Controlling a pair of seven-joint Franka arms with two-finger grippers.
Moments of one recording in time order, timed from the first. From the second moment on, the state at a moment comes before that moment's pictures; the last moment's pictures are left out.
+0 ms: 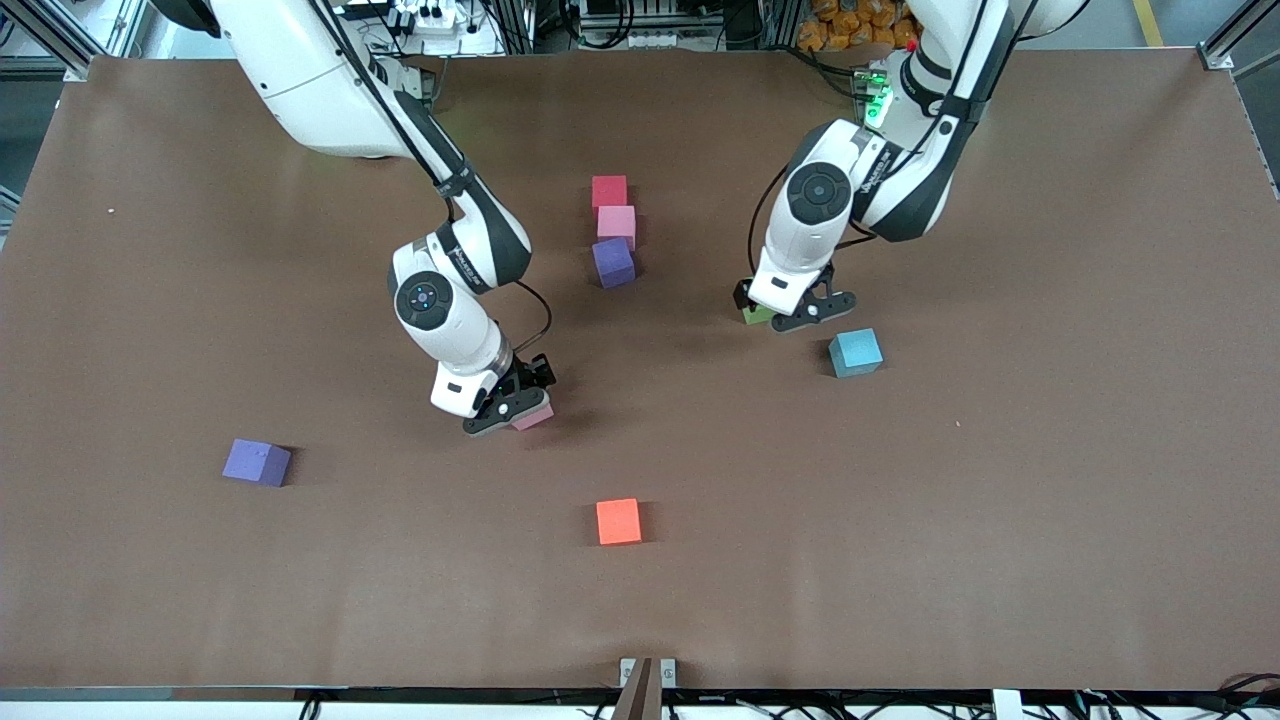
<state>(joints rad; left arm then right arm) -0.78 0.26 0.10 -2.23 -0.08 2.39 -0.90 0.44 0.59 0.06 -1.91 0.12 2.64 0.00</state>
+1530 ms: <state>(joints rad) -0.77 0.39 0.06 -2.23 -0.08 2.45 -0.93 0.85 0.47 0.02 -2.07 0.12 2.63 0.56</state>
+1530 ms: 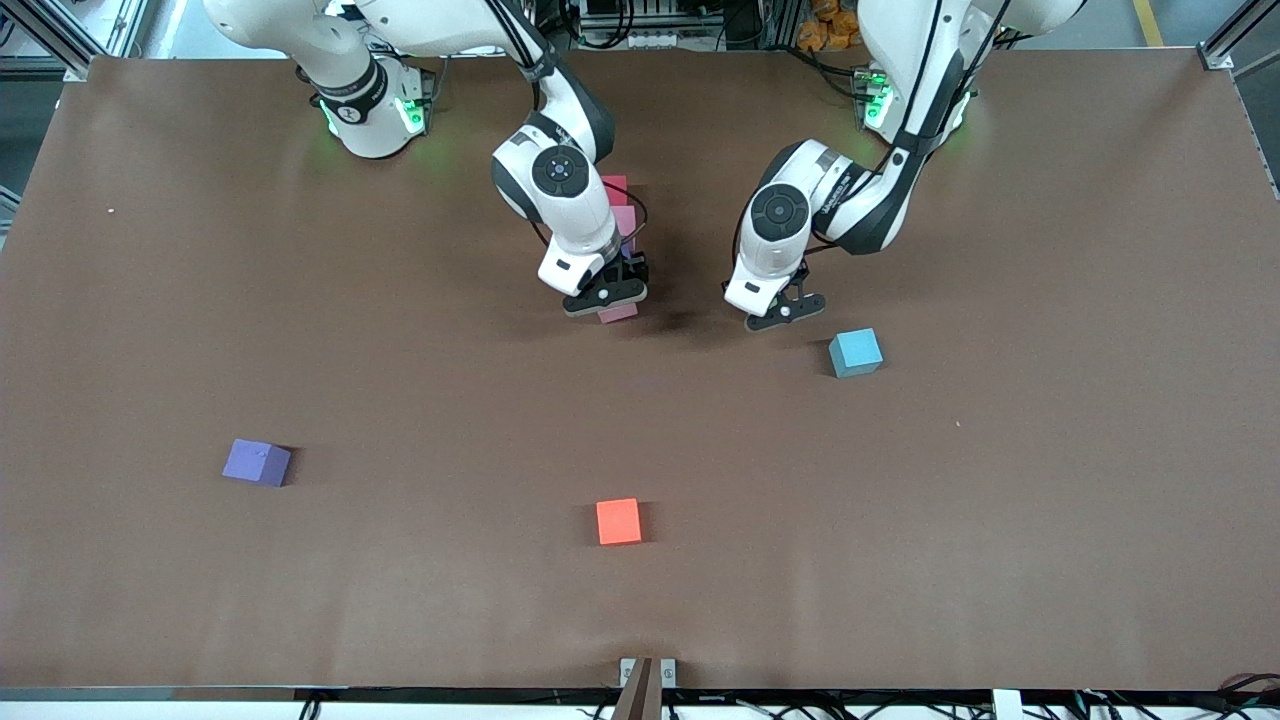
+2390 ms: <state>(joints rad) -0.76 0.39 0.06 -2.11 -0.08 2.46 -0.91 0.84 0.43 0.00 -2.06 0.12 2.58 0.81</state>
